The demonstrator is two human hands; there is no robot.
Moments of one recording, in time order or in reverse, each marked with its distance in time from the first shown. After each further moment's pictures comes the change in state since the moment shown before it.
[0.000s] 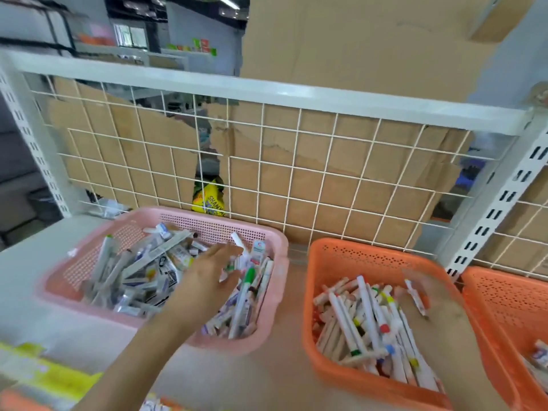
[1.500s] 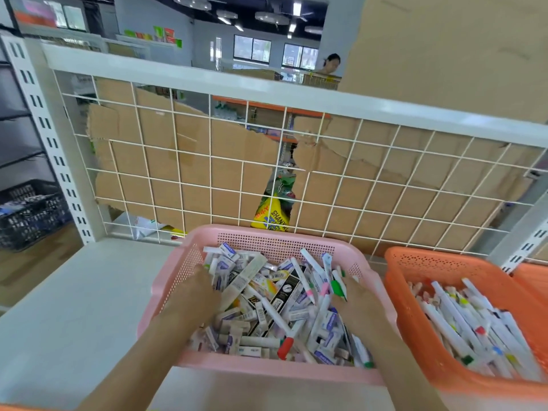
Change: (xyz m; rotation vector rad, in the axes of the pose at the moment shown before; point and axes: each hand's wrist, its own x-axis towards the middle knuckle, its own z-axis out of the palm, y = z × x) left_hand 0.033 -0.191 -0.070 0.111 -0.353 -0.475; right_hand 0.014 -0.179 0.212 -0.362 -0.355 0.275
